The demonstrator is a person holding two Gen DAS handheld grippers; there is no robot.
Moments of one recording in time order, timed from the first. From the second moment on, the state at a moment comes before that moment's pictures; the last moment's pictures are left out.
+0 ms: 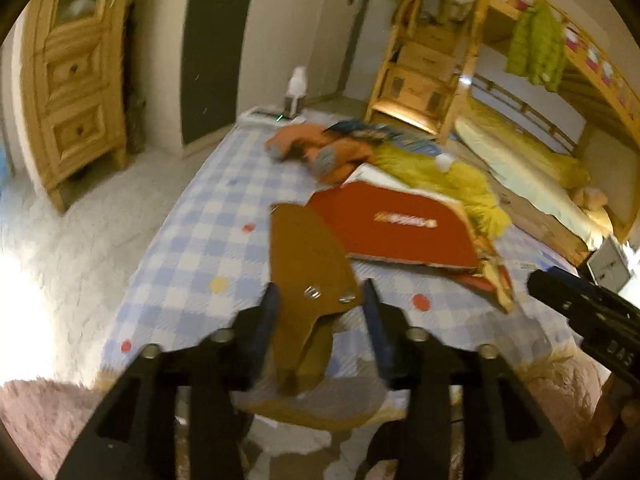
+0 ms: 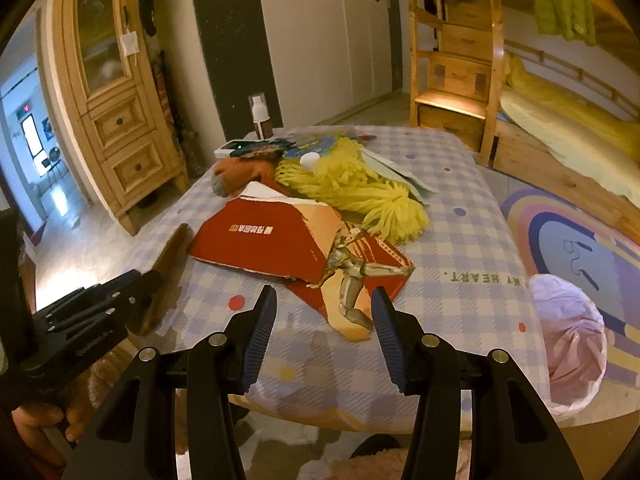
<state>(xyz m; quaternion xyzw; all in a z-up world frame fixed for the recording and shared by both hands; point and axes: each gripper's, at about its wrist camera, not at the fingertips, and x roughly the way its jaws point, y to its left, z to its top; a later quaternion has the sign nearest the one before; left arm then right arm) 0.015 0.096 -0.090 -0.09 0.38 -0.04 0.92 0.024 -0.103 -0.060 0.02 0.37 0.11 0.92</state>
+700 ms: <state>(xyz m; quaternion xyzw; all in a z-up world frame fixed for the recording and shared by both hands) 0.047 0.075 -0.103 0.00 0.40 0.03 0.92 0.025 -0.101 -0.065 0.02 0.38 0.12 0.92</state>
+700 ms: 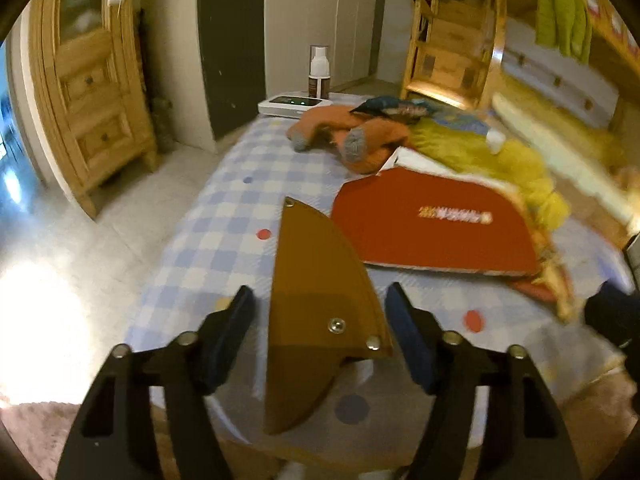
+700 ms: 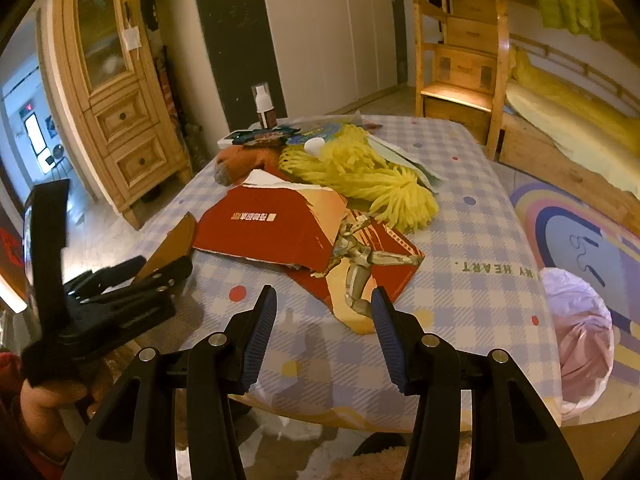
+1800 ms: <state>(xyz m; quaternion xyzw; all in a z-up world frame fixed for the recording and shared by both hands) 0.037 0.113 -0.064 -0.09 0.35 -0.05 0.93 0.079 -0.044 -0.090 -0.12 0.36 0.06 0.92</state>
